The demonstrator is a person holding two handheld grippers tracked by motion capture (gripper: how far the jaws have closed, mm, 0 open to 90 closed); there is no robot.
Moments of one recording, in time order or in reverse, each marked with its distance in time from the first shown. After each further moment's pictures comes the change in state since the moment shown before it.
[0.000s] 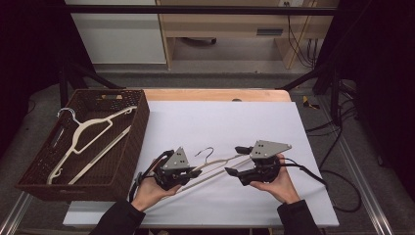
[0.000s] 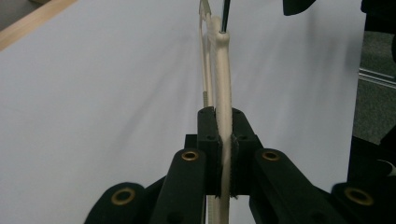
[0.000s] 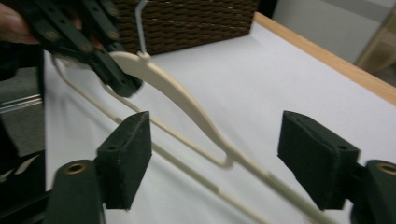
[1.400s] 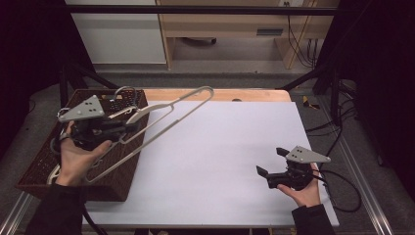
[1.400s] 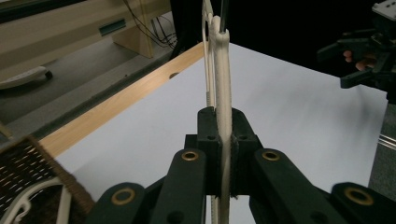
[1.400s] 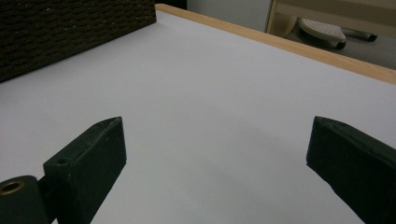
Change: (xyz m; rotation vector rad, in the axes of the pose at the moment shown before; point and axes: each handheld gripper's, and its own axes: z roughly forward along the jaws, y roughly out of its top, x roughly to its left) left arm 0.090 0.019 -0.176 -0.203 0.175 -0.130; right arm -0.017 -0.048 -0.060 -0.014 -0.300 0.222
